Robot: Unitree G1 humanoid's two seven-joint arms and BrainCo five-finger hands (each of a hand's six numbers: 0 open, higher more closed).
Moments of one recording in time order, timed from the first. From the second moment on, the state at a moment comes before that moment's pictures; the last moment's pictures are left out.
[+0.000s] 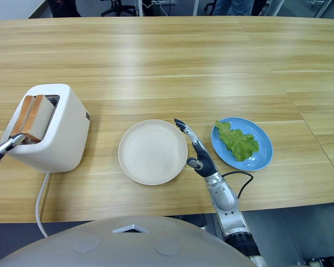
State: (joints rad) left arm 0.62 0.41 0.58 -0.56 0.79 0.06 0.02; right arm 0.29 -0.21 0.15 0.16 -0.11 -0.89 0.15
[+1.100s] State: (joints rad) left arm 0.56 0.41 0.49 -0.42 0.92 0.16 0.11; right arm 0.30 -0.21 0.15 0.15 -0.09 -0.89 0.15
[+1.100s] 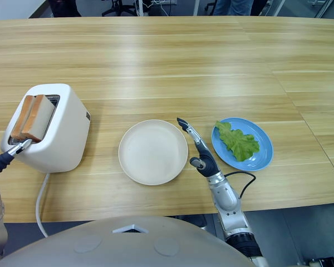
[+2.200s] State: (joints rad) left arm 0.43 0.42 0.39 -0.38 0.89 0.21 0.11; right arm 0.30 -0.20 0.14 0.14 -0.09 -0.89 0.15
